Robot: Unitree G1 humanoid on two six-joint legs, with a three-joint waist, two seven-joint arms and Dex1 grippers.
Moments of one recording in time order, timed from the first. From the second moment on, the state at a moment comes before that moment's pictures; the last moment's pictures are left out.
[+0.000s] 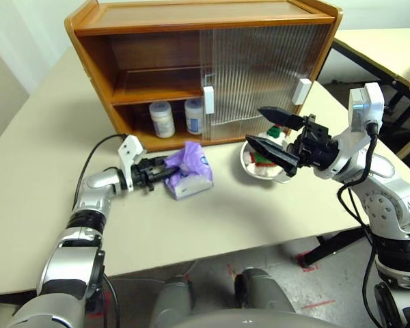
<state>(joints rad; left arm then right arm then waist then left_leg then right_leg) -0.59 0.48 0.02 0.96 -0.16 -0.31 -1.15 -0.33 -0.45 -0.07 -0.35 0.69 0.41 0.83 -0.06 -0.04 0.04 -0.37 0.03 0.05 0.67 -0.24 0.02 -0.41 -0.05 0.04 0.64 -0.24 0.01</state>
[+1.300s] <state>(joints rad) -0.76 0.35 0.29 0.28 -0.38 0.41 -0.33 -0.38 -0.39 -0.03 -0.27 0.66 0.38 0.87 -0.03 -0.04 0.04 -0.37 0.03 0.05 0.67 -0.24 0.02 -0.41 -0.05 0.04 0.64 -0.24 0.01</state>
